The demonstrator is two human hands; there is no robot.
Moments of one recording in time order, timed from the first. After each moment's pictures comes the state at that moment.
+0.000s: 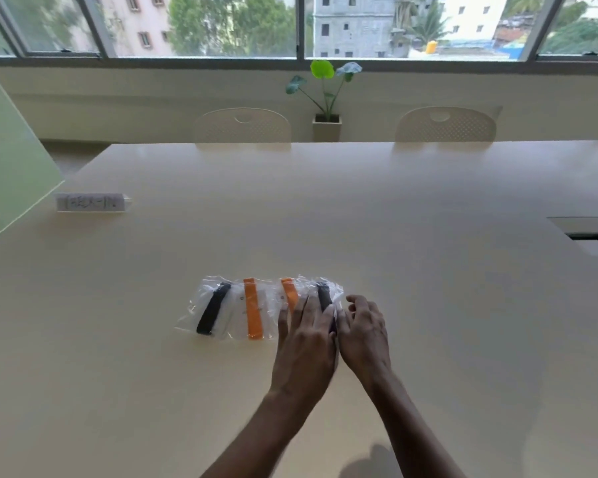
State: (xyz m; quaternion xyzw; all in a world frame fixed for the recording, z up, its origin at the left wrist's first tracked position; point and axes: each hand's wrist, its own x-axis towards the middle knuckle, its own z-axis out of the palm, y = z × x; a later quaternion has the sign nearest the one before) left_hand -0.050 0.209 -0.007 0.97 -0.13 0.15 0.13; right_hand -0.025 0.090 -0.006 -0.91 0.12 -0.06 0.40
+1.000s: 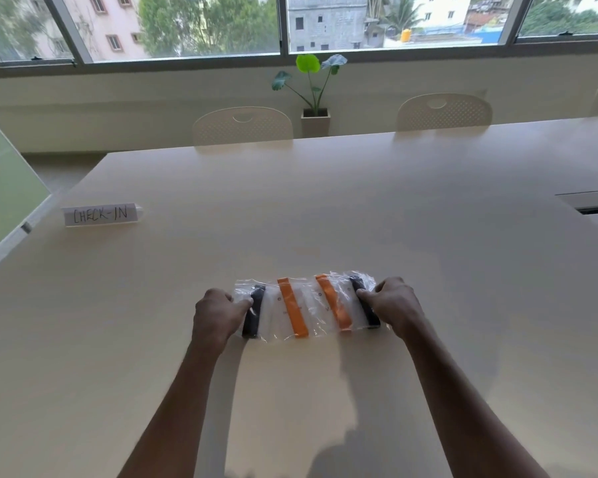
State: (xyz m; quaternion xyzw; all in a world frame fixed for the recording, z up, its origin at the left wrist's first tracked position) left_hand 0.030 0.420 0.017 0.89 0.22 -0.02 0.40; right_hand 0.026 0.106 0.015 -0.89 0.25 0.07 0.38
